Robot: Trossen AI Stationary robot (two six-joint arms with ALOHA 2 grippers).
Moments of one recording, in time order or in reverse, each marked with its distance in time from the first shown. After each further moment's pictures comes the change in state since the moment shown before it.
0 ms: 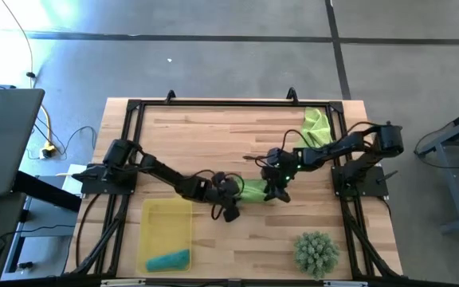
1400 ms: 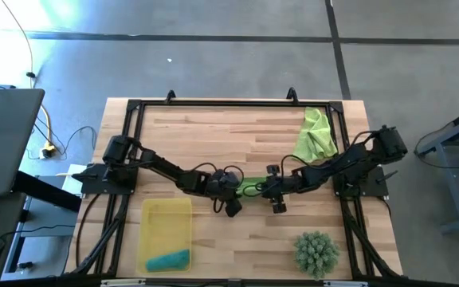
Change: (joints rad) left arm 0.070 -0.032 -0.007 0.013 0.087 -0.095; right arm 0.301 0.027 0.015 -0.127 0.801 -0.222
